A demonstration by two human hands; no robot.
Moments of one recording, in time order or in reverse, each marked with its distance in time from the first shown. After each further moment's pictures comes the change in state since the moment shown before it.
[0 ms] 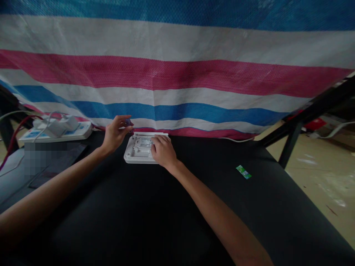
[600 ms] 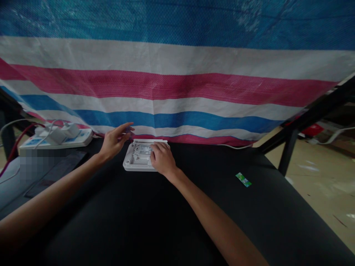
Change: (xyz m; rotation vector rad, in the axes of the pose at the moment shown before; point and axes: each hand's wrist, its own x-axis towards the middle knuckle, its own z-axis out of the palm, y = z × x) left_hand 0.001 0.008 -0.010 0.157 -0.104 0.060; right_hand 0.000 0.000 0.000 0.020 0.003 0.005
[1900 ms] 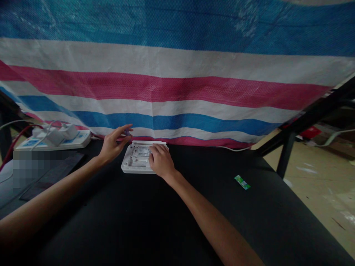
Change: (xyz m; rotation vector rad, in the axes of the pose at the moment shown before) left_hand -0.001 0.003 0.003 0.081 0.039 0.085; right_hand -0.001 -0.001 -0.002 -0.008 0.000 -0.002
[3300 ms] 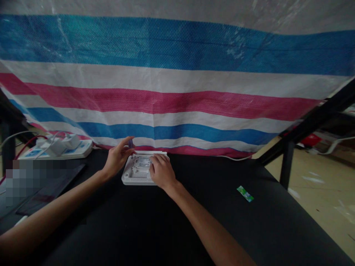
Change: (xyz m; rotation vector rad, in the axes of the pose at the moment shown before) left_hand -0.010 0.000 0.014 -0.068 0.036 -0.119; right_hand 0.000 -0.001 -0.001 -0.022 0.007 0.000
